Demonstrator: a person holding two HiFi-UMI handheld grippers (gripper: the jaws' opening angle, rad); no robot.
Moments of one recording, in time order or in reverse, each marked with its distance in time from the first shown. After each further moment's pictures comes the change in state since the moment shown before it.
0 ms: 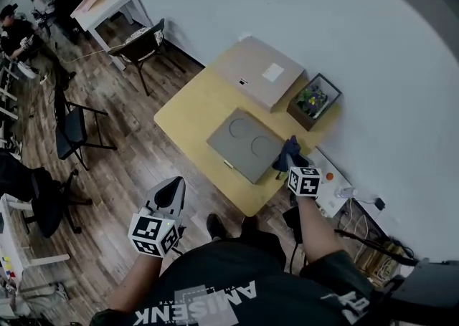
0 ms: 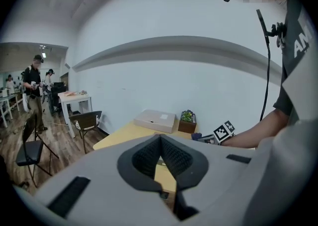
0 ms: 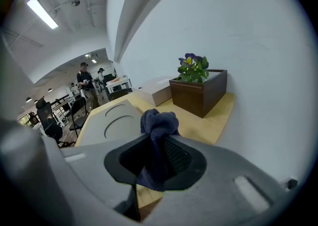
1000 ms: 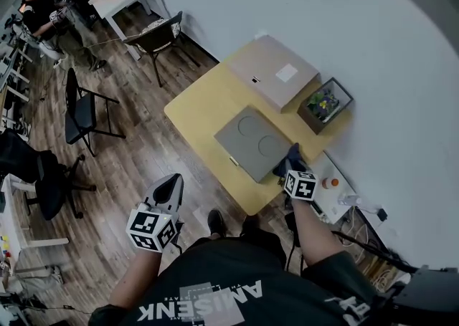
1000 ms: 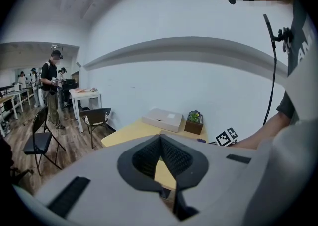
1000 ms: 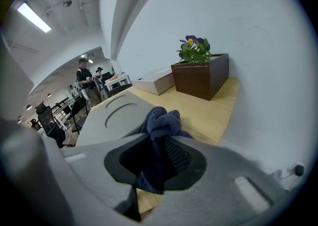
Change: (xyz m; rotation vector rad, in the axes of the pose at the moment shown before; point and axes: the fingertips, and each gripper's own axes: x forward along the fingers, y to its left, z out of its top) left arm -0.011 0.014 -0.012 -0.066 -0.004 0.089; right arm 0.021 0.013 -0.029 0.064 0.056 0.010
